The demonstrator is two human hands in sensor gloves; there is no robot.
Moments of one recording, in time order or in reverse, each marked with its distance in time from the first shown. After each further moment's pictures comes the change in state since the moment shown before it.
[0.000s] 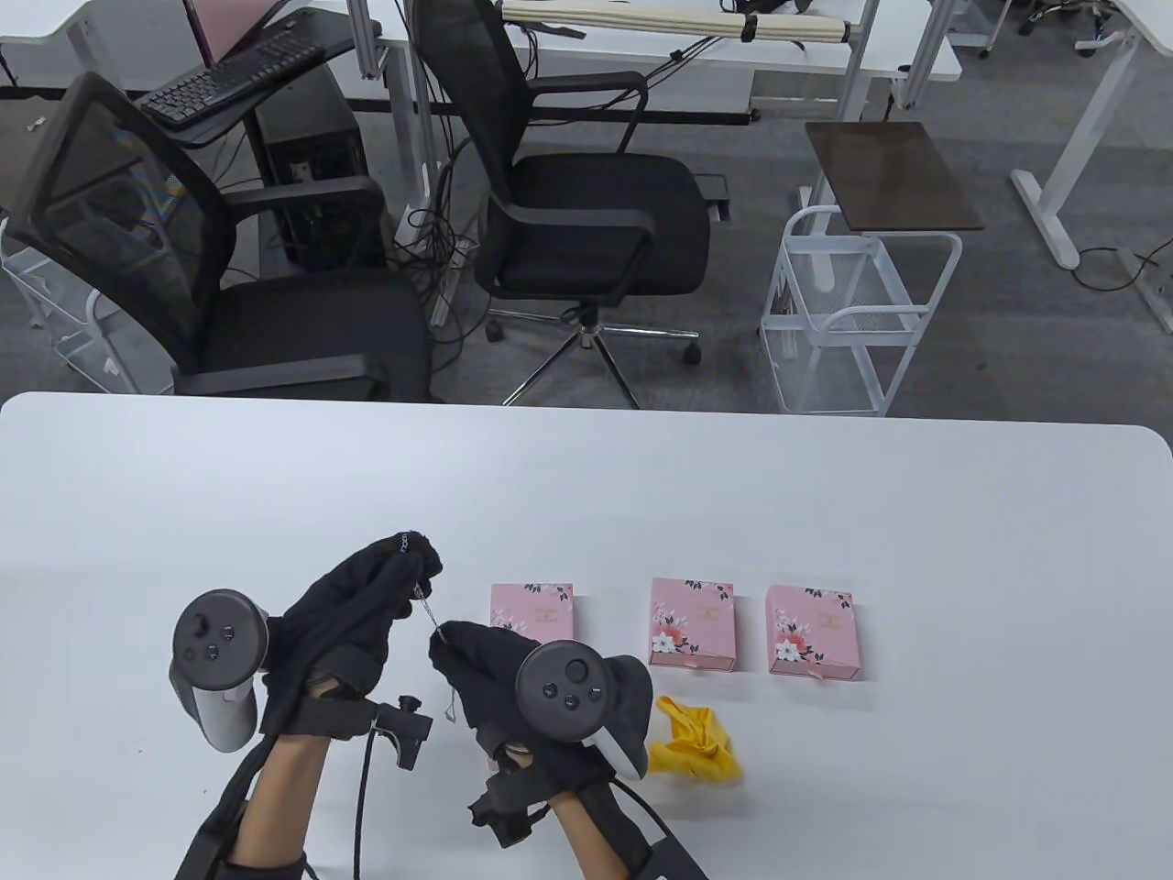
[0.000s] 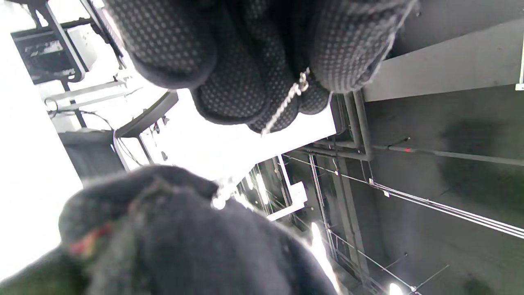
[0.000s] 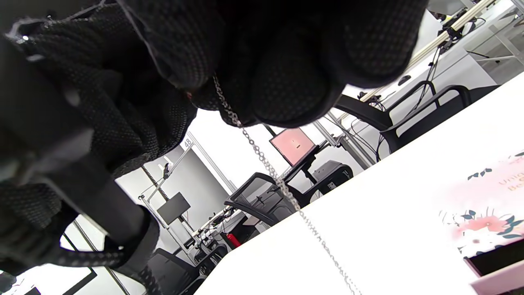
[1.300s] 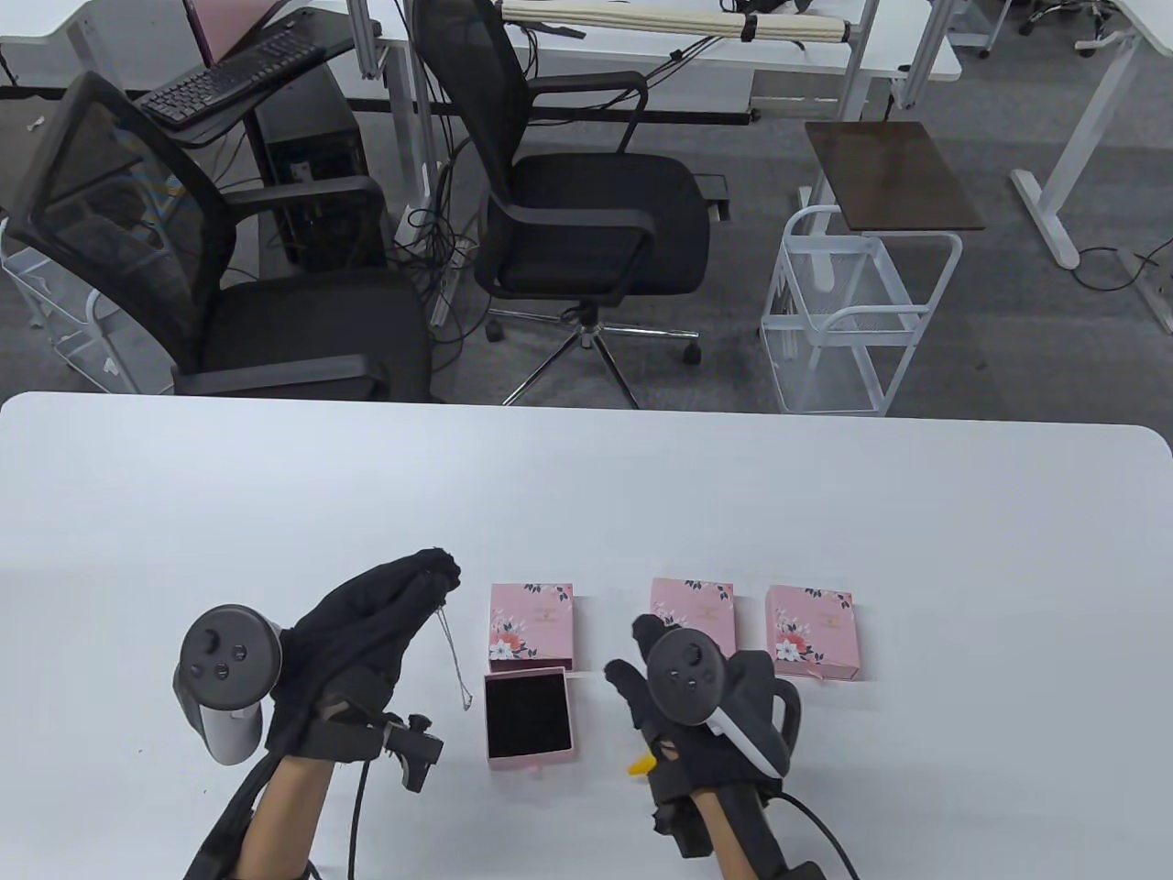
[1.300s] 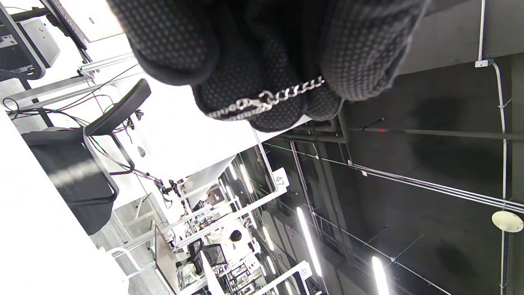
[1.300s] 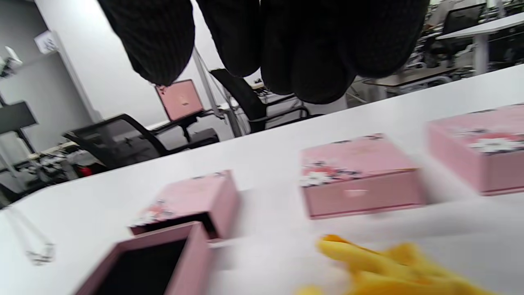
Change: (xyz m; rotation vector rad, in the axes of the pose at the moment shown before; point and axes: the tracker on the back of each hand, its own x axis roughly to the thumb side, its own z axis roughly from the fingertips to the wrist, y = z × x) left_hand 0.022 -0.011 0.010 -0.059 -0.087 -0.031; right_hand -0.099 -0.093 0.040 0.131 0.368 0.513
